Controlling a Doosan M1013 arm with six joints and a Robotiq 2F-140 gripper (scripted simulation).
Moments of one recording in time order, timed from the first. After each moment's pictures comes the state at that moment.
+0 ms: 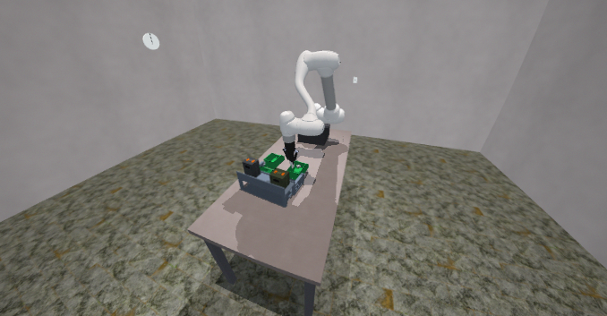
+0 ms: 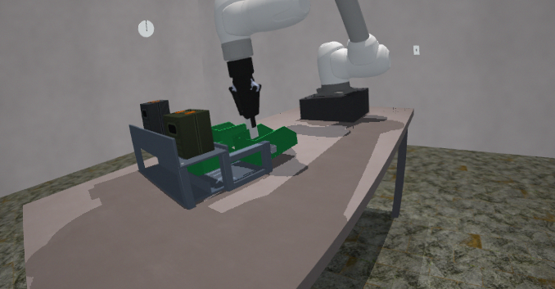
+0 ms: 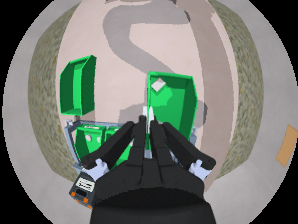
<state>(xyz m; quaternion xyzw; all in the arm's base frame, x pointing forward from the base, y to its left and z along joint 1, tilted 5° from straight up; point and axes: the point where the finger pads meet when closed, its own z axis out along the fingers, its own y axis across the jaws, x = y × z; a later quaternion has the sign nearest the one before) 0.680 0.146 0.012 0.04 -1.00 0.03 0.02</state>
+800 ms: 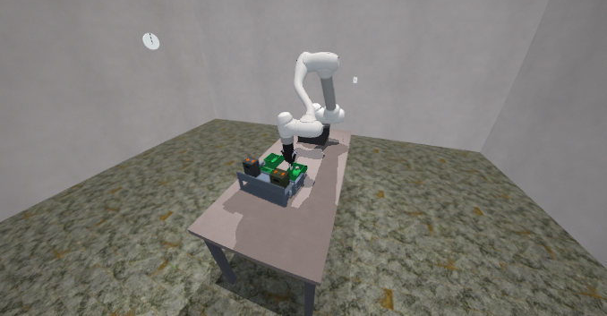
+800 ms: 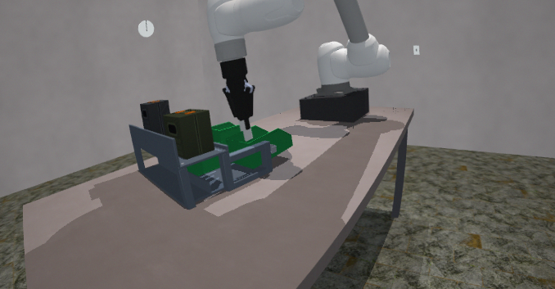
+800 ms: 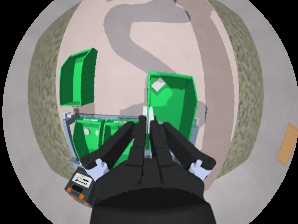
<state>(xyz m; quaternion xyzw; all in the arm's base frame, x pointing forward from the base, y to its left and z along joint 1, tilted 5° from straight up) 0.705 0.148 0.013 0.04 -1.00 0.03 0.02</state>
